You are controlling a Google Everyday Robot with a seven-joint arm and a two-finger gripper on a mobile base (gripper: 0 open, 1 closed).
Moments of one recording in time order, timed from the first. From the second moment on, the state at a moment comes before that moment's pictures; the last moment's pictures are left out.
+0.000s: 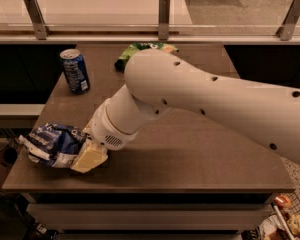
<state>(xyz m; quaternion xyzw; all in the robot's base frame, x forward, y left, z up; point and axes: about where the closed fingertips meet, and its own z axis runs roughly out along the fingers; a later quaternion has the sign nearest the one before) 0.421 0.147 0.821 -0.67 0.65 0.25 0.26</state>
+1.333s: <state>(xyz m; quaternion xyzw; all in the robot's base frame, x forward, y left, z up) 0.423 0.146 0.836 -0.67 0.64 0.25 0.27</state>
